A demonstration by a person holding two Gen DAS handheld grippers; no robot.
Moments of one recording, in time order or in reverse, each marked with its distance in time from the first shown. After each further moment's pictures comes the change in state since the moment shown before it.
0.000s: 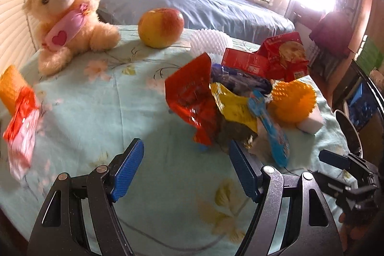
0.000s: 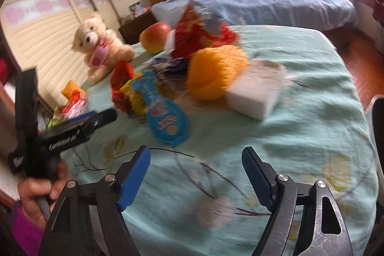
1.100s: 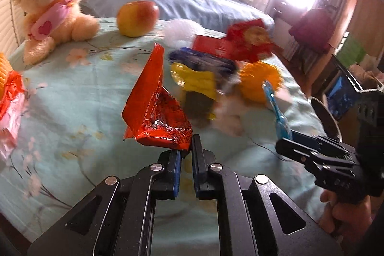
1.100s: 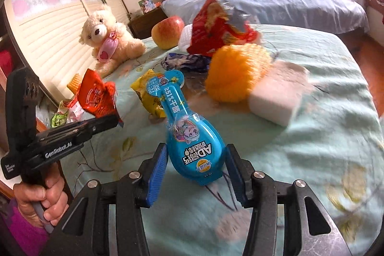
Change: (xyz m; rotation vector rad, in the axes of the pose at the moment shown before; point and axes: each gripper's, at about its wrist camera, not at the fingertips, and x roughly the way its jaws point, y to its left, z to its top) left arm -0.030 -0.020 -0.029 0.012 0.034 -0.150; right arm 0.000 -0.002 -0.005 -0.007 -0.005 0.019
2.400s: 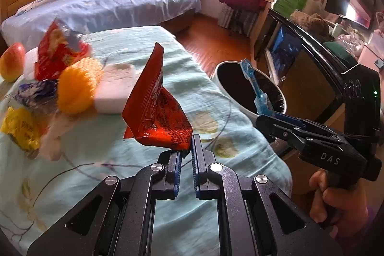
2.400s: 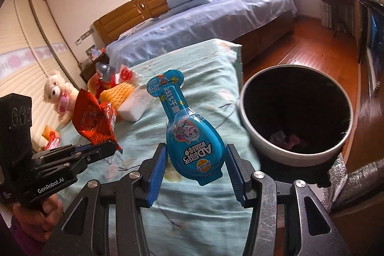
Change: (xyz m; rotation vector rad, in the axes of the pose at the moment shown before) left arm 0.034 -0.204 -0.002 0.319 0.076 -0.248; right arm -0.130 -0.138 -0.055 0.284 -0.181 -0.213
